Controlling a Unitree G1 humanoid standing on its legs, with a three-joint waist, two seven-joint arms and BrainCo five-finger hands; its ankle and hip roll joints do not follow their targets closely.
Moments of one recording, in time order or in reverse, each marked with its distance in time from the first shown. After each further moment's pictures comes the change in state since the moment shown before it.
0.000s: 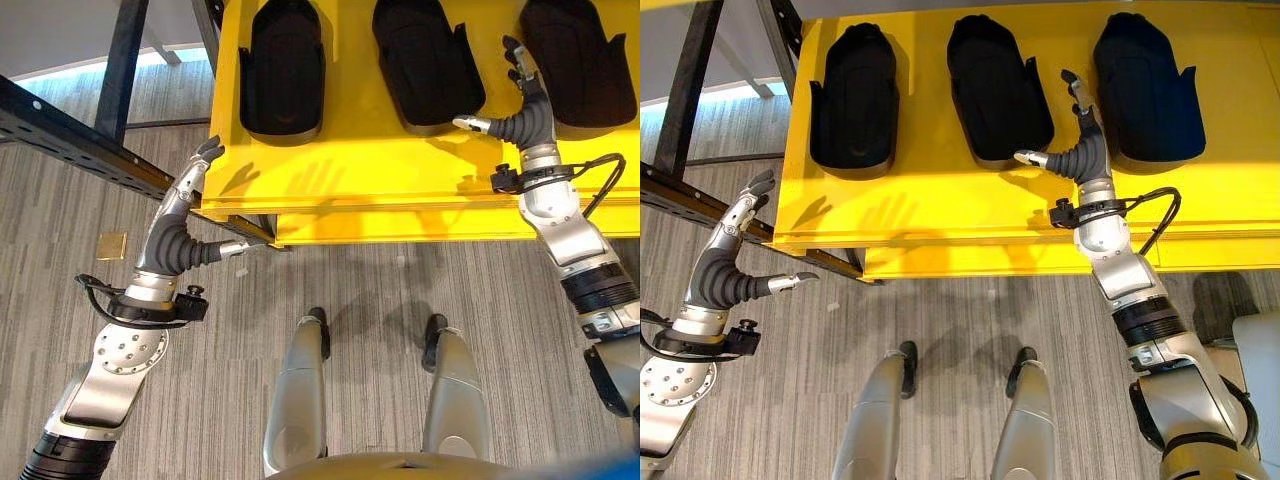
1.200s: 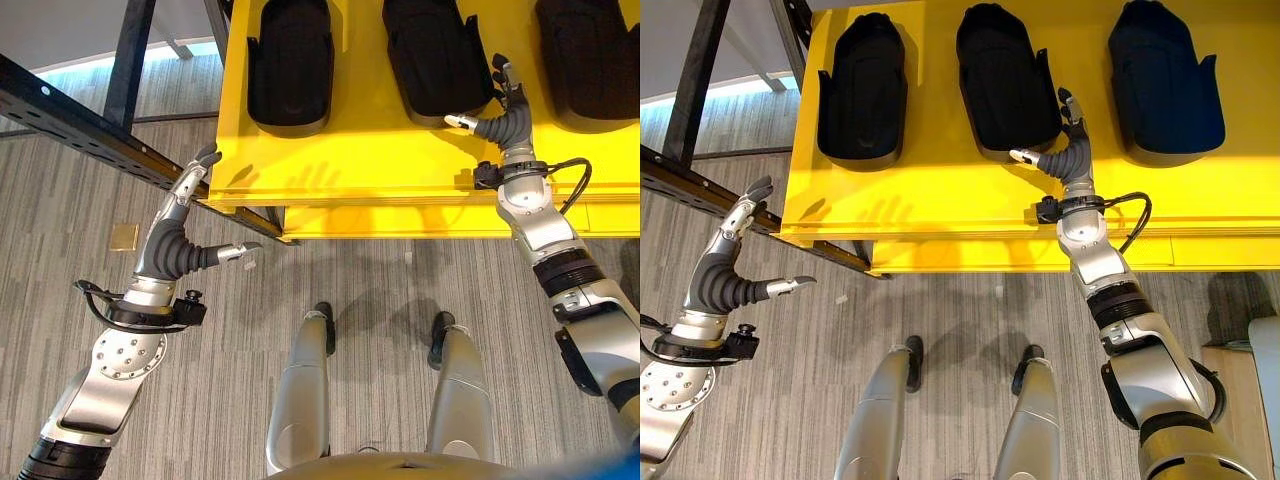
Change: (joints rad) left arm 0.031 0.015 -0.006 0.004 -0.008 0.000 0.024; right arm -0.110 0.090 0.046 0.208 0.090 0.011 -0.004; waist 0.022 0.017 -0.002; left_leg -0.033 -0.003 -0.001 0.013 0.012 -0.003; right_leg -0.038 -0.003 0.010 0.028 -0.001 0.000
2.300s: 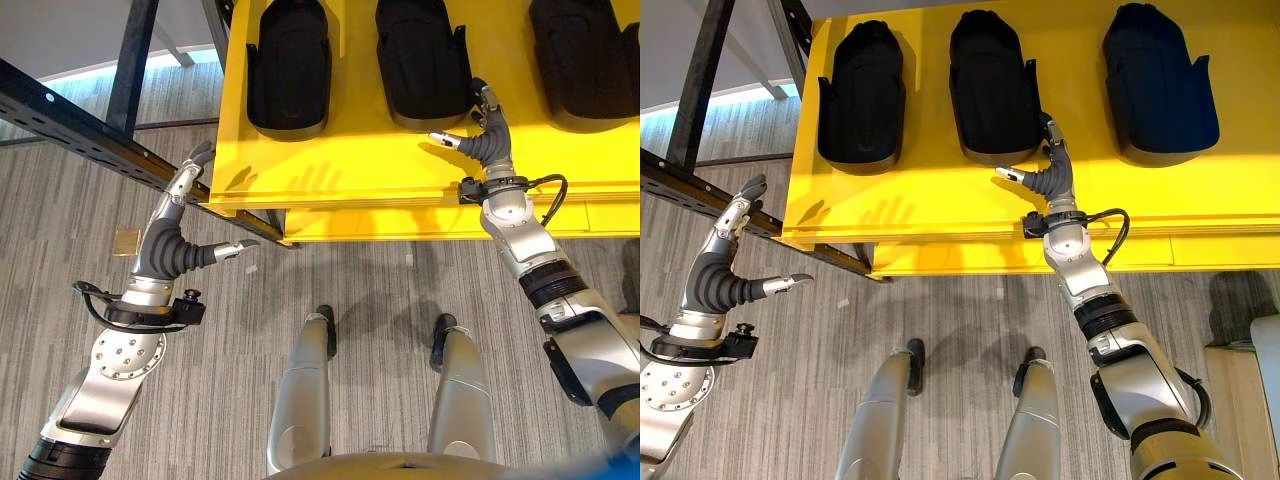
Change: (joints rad) left arm 0.003 0.000 0.000 0.000 -0.021 0.000 0.018; right arm 0.055 0.060 0.007 -0.019 0.036 -0.001 0.019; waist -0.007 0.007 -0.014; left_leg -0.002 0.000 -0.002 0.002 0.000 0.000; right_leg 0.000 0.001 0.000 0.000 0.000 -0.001
